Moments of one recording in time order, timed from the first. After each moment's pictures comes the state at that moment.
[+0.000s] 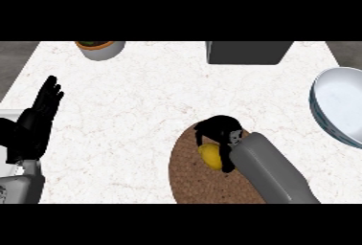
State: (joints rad) left arm -0.14 0.30 0.09 -1.55 0.02 0.09 0.13; right arm -0.60 -0.13 0.51 -1.04 0.80 0.69 0.11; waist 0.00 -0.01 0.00
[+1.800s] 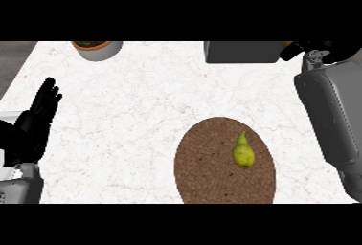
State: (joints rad) left arm -0.12 0.28 0.11 -1.58 0.00 0.08 0.16; right arm -0.90 -0.33 0.03 -1.18 1.20 -0.02 1.03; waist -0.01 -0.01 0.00
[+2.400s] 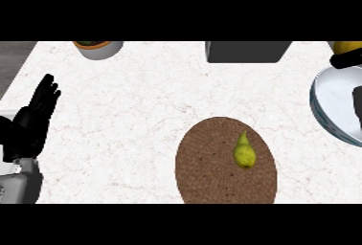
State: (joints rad) left arm -0.16 0.28 0.14 -1.54 0.00 0.05 0.13; right arm -0.72 -0.45 -0.18 -1.26 1.09 -0.11 0.88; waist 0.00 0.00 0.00
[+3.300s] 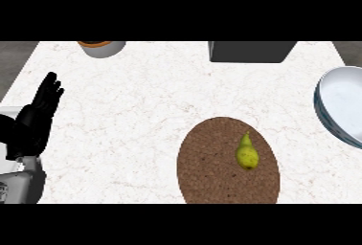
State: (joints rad) left arm -0.17 0.26 0.14 -1.54 -0.02 0.04 0.13; right arm -0.68 -0.62 -0.42 -0.69 0.90 -0.24 0.53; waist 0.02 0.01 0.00
